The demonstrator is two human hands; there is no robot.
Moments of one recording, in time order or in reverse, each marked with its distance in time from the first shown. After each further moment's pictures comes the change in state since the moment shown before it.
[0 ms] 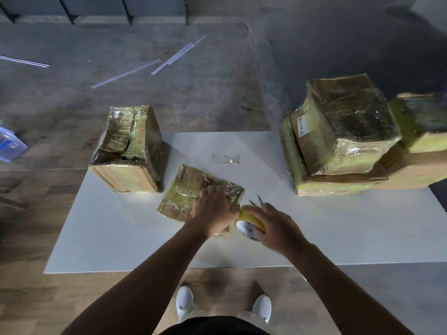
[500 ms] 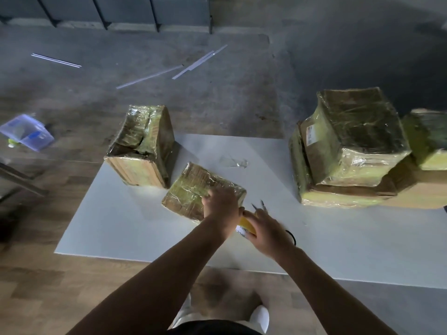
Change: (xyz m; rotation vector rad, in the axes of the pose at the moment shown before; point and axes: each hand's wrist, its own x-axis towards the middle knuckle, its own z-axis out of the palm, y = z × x) left_hand -0.003 0.034 0.007 0.375 0.026 -0.130; right_hand 0.008 0.001 0.019 -0.073 0.060 -0.103
